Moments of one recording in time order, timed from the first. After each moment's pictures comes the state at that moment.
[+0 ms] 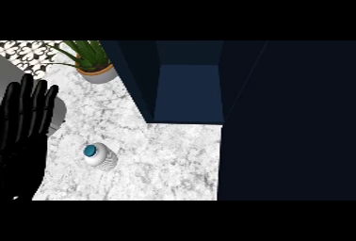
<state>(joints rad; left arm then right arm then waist) 0.00 0.06 0.00 -2.10 0.01 -0.03 -0.03 0.00 -0.11 0.01 -2.10 0.00 0.00 -0.02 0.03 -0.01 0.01</state>
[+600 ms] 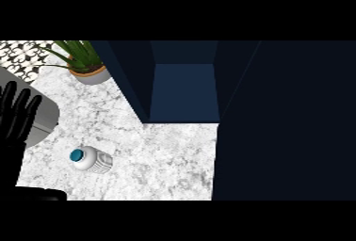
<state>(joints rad) 0.05 0.13 0.17 -2.07 0.27 -0.11 0.13 0.25 -0.10 0.15 -2.31 -0.11 0.11 0.07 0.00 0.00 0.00</state>
